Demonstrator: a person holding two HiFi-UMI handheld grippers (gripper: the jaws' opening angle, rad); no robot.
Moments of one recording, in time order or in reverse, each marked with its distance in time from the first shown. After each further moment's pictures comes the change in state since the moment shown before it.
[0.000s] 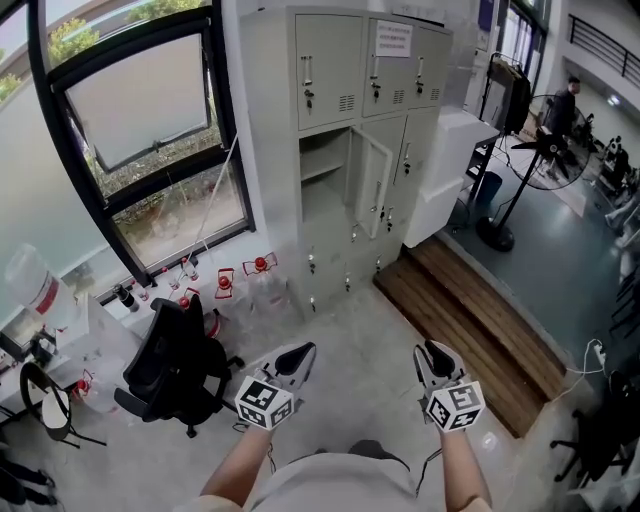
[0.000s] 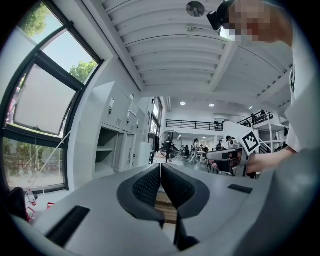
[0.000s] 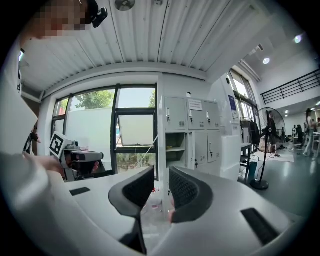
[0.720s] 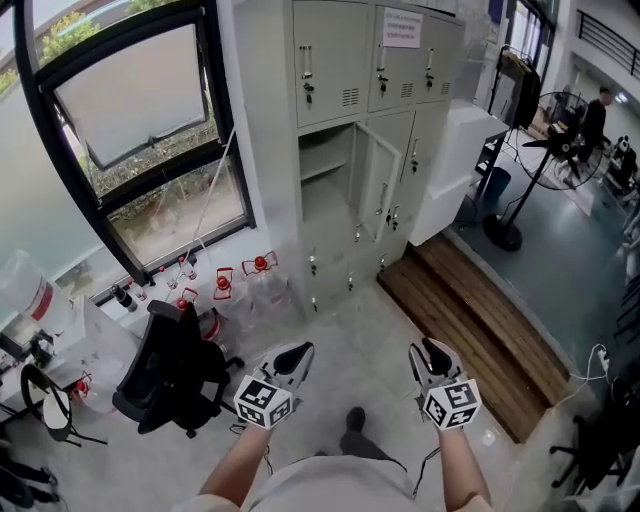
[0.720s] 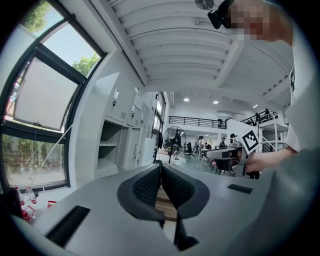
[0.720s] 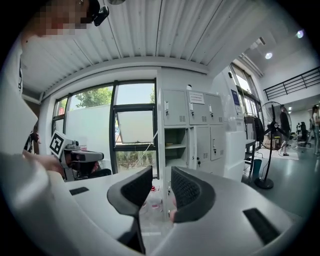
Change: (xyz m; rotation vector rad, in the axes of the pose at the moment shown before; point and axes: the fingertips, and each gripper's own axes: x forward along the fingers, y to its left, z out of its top) left arm 0.066 0.066 -0.016 -0.023 0.045 0.021; right arm 0.093 -0.038 -0.009 0.007 0.034 0.028
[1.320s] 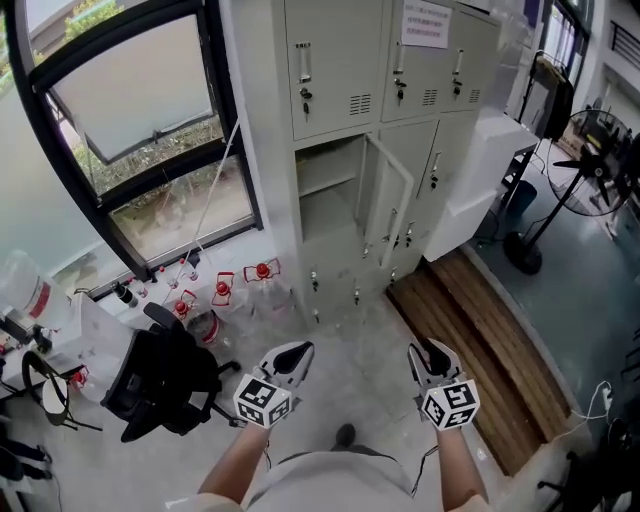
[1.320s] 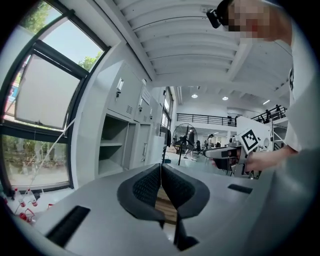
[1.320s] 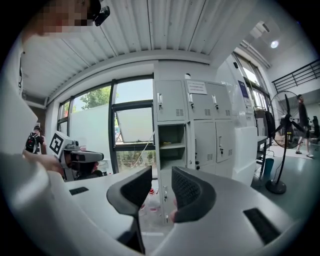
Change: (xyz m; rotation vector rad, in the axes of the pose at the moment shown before) left arm 0.167 0.083 0.012 -0.017 0.023 0.090; right arm 0.155 -0.135 0.020 0.006 0.028 0.095
